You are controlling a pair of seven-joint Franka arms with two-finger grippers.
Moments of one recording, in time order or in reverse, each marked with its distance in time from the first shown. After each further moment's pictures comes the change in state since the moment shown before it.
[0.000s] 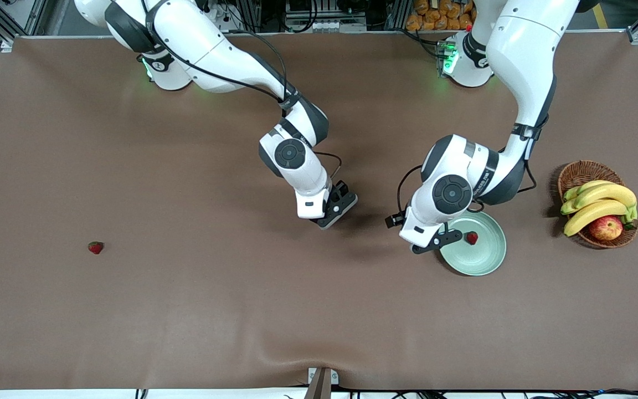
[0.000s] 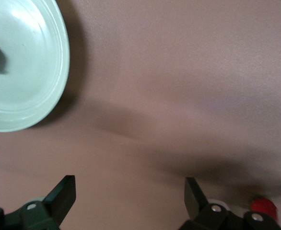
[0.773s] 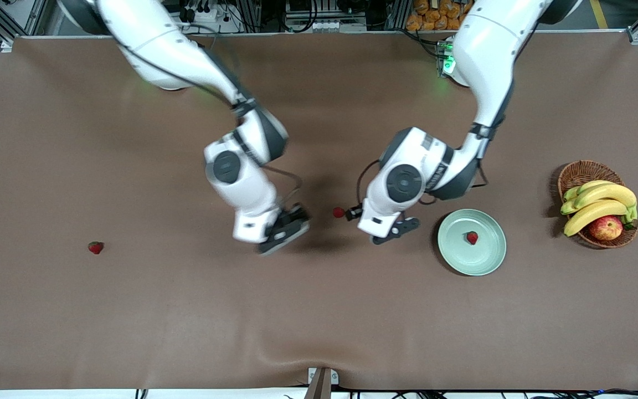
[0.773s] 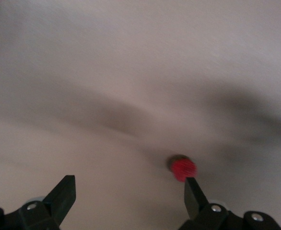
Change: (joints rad) left arm -0.172 0.102 -0.001 0.144 -0.071 0.012 -0.223; right arm -0.246 -0.204 -0.034 -0.161 -0.001 -0.063 -0.005
